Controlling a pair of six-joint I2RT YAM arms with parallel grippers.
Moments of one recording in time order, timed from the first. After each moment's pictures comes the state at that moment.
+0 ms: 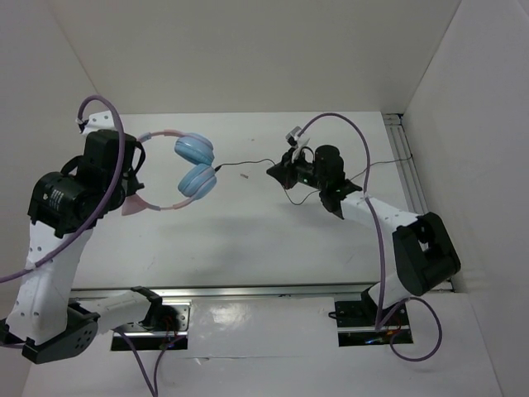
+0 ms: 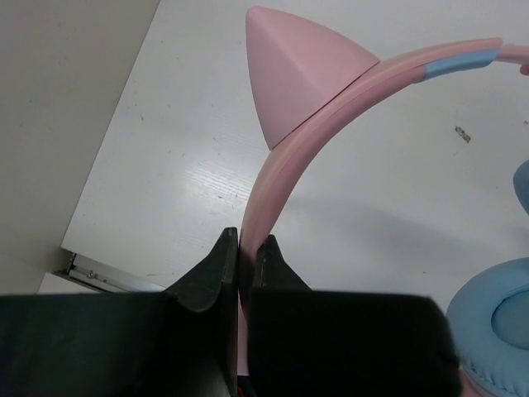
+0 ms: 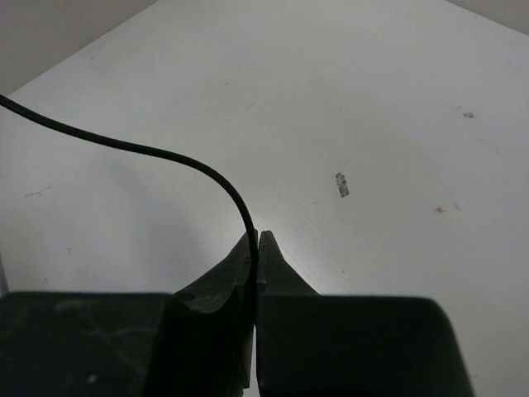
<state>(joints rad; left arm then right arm) -0.41 1.14 1.84 -1.45 -0.64 -0.52 0.46 1.51 0.90 0.43 -0.50 0.10</state>
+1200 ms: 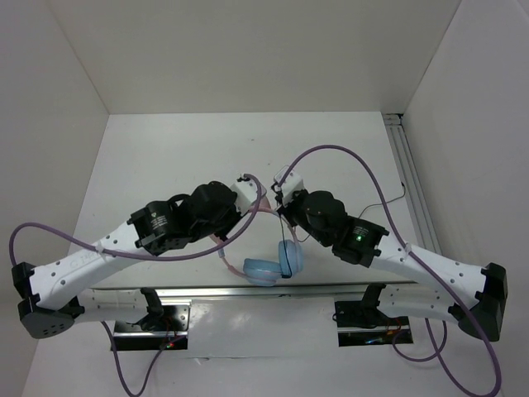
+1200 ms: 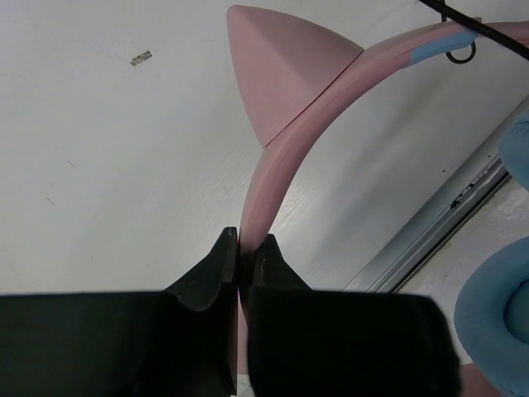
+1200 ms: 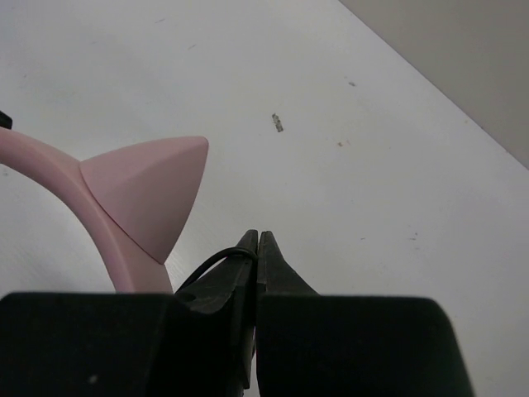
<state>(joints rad) -1.02 1.15 1.27 -0.85 -0.29 0.00 1.01 1.02 0.88 -0.15 0.37 -0.16</state>
